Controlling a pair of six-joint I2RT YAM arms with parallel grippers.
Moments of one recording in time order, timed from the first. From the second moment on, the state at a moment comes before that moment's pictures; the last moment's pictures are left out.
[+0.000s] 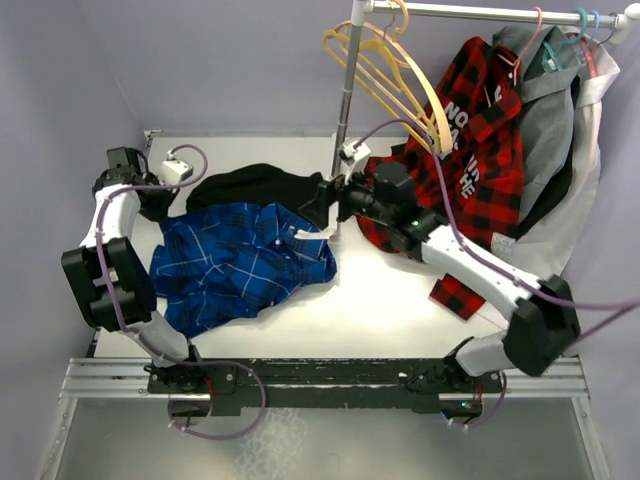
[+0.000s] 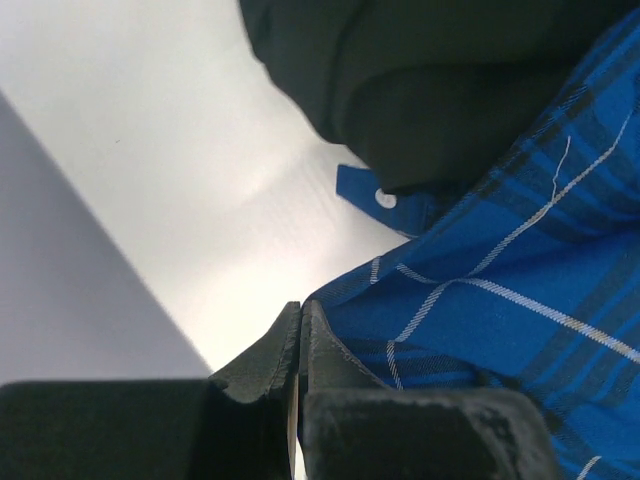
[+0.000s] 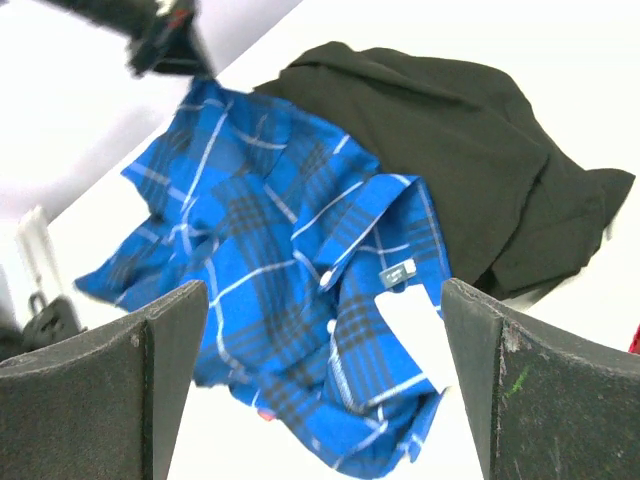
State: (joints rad) left arm 0.32 1.68 1.32 -0.70 0.29 0.85; right arm 0.65 1.48 1.14 0.11 -0.27 0.26
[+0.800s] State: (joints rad) left arm 0.21 1.39 1.70 -1.08 0.37 0.71; right arm 0.20 1.27 1.72 -0.31 -0.29 0.25
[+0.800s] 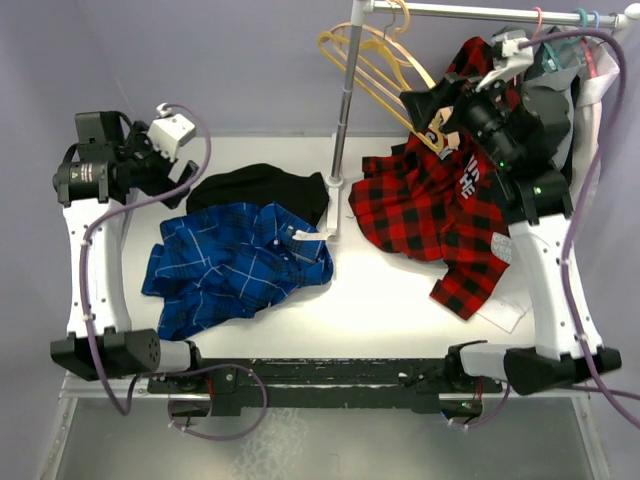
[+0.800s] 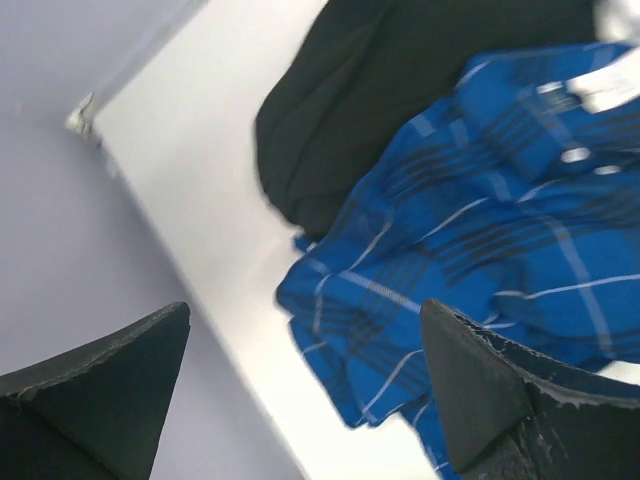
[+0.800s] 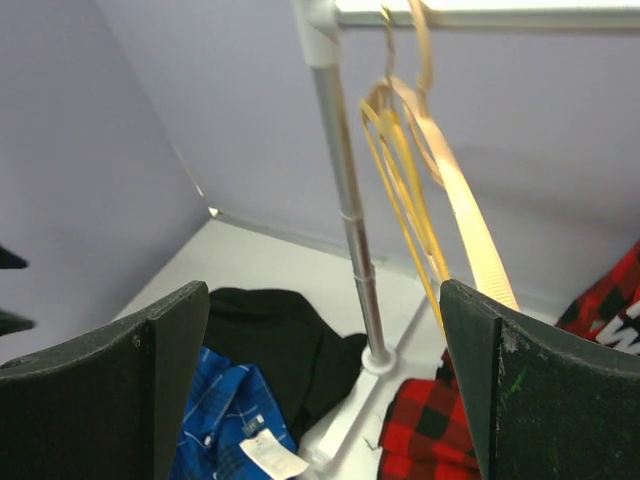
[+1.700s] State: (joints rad) left arm -0.05 1.43 1.60 -1.13 0.44 0.55; right arm 0.02 1.61 1.93 -0.31 -0.46 0.30
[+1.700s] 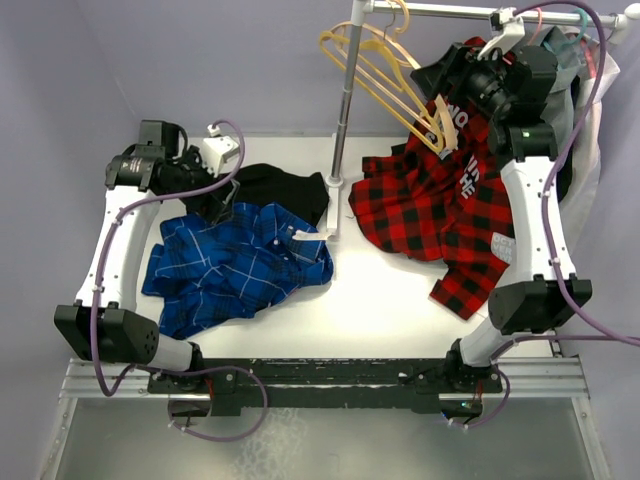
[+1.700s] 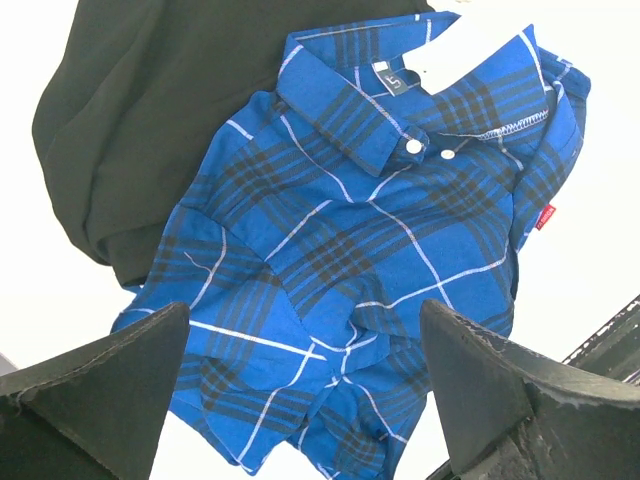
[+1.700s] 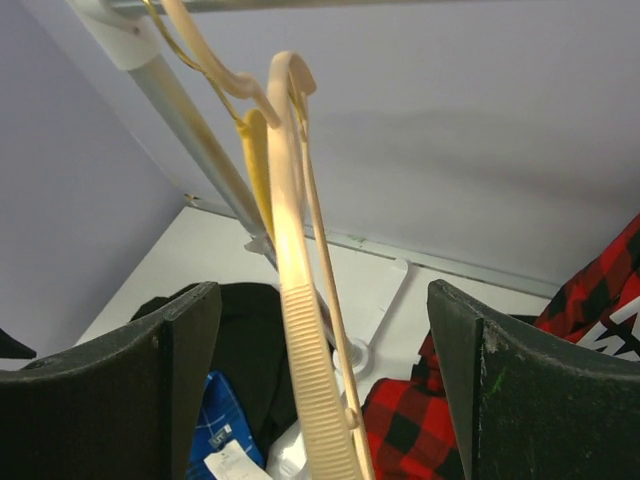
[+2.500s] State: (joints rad) left arm -0.13 1.43 1.49 -1.08 0.37 0.53; right arm 0.09 1.81 2.15 -0.33 -0.43 0.29
